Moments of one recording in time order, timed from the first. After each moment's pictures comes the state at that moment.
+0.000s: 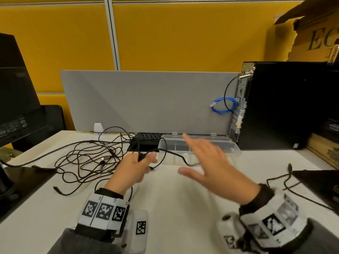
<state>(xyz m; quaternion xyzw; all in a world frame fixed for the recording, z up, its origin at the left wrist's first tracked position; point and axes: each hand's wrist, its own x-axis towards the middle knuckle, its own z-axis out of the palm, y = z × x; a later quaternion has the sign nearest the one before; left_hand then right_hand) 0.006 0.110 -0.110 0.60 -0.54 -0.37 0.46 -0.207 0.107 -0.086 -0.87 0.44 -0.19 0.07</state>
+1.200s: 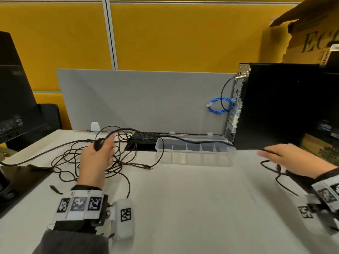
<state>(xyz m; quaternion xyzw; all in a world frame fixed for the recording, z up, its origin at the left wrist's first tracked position) 0.046 0.115 -0.099 0.56 -0.34 -0.31 0.69 -0.369 0.054 -0.076 -0.77 0.63 -0.08 0.04</state>
